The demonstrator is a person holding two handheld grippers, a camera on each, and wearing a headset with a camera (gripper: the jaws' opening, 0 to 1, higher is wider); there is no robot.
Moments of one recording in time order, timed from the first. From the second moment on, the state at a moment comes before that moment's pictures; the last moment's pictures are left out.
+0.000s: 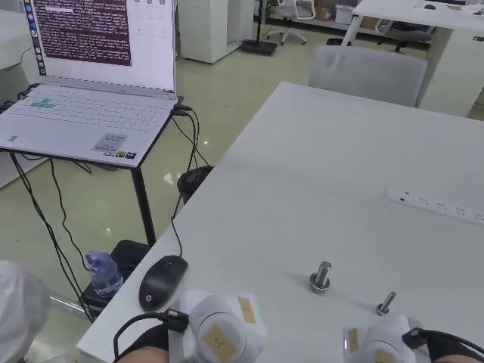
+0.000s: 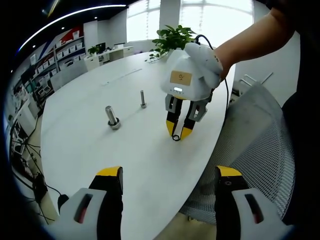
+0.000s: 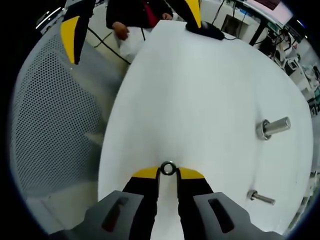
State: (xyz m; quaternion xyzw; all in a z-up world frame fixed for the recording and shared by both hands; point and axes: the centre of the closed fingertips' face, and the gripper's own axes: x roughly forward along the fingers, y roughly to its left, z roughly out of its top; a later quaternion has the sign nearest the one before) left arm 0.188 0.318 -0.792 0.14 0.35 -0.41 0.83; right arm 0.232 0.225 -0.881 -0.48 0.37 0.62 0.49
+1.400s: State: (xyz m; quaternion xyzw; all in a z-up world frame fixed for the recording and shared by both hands) left arm 0.202 0.314 -0.795 0.14 0.35 -0.40 0.84; right arm 0.277 0.183 -0.856 -0.42 0.41 0.57 0.58
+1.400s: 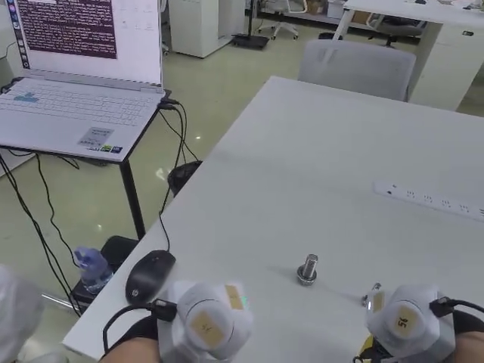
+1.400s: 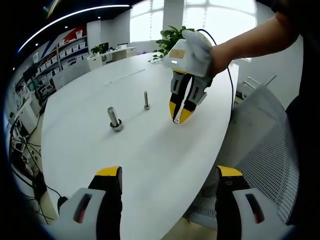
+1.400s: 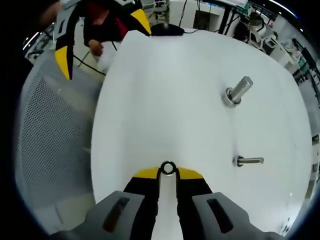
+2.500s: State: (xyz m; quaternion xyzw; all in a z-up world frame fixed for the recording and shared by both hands) left arm 0.233 0.322 -0.802 0.14 0.33 -0.38 0.85; right arm 0.383 0.167 -0.797 -0.42 0.39 0.53 0.62
